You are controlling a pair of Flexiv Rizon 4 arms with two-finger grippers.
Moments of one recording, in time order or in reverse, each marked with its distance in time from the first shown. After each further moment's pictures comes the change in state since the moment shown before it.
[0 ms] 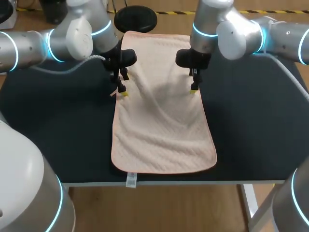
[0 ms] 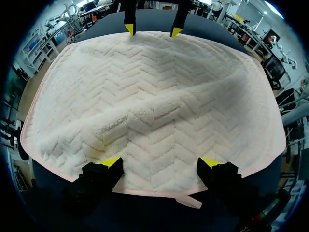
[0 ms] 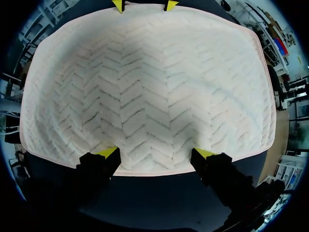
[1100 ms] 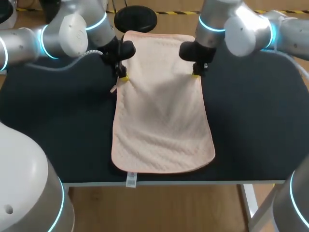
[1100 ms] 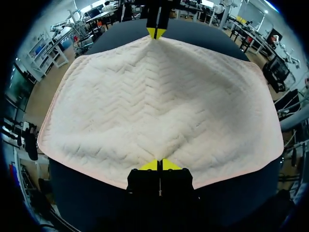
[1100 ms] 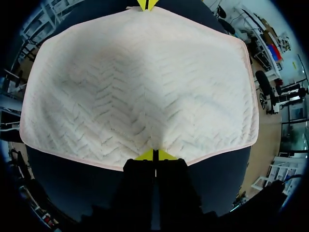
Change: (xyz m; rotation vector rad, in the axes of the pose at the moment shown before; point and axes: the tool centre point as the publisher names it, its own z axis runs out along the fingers) left arm 0.000 -0.017 -0.044 0.043 -0.089 -0.001; right arm -0.006 -0.003 -0.046 -0.031 -0.091 -0.018
